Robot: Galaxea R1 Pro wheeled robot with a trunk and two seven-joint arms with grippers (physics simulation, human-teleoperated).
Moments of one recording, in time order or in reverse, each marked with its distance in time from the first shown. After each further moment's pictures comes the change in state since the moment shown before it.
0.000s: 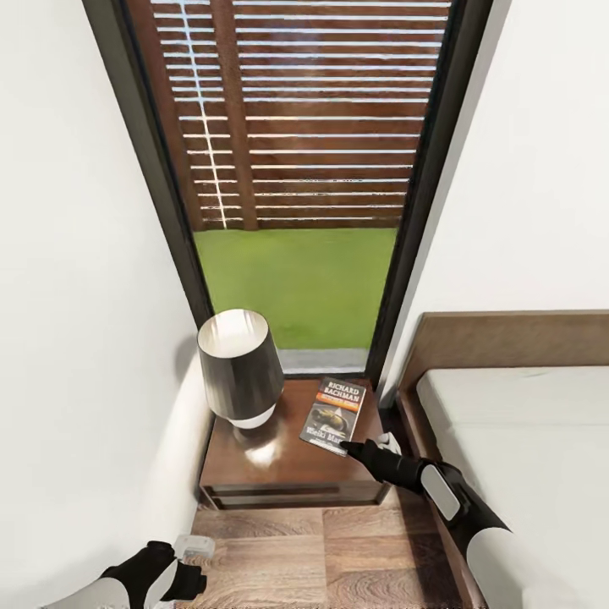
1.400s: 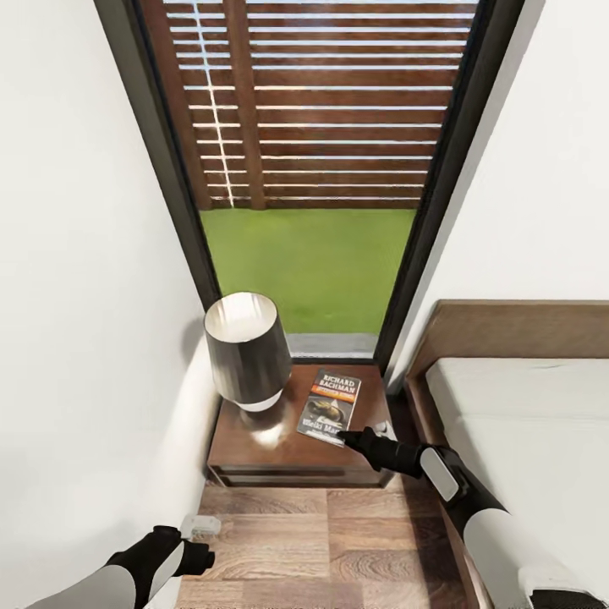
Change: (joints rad) left arm -0.020 -0.010 0.014 -0.050 0.006 -0.017 0.008; right arm -0.056 -0.004 -0.001 -0.001 -0.007 0.114 0.001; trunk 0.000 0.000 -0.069
